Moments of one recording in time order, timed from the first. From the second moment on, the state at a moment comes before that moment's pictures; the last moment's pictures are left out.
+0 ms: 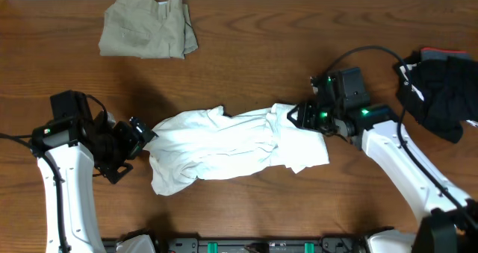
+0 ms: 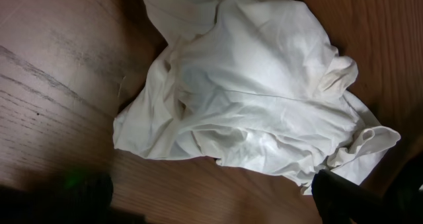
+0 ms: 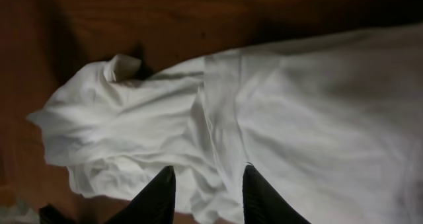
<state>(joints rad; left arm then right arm) 0.35 1.27 1.02 -1.22 0.39 -0.43 0.28 1.48 0.94 -0.50 -0.43 0.51</state>
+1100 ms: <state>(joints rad) 0.35 1.27 0.98 -1.22 0.39 -0.43 0.15 1.68 1.03 -0.51 -0.48 0.38</state>
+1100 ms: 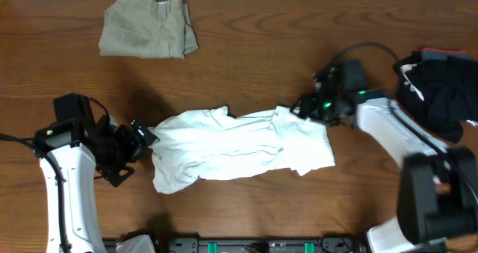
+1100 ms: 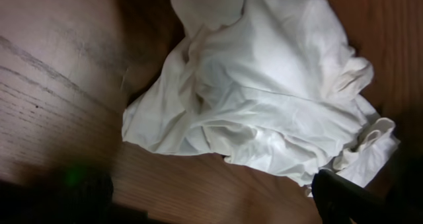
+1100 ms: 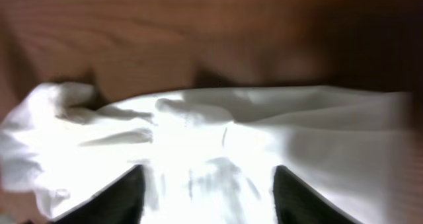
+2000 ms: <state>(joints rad) 0.35 1.27 0.97 -1.19 0.39 -0.43 0.00 1.76 1.01 -0.82 -0.45 0.07</state>
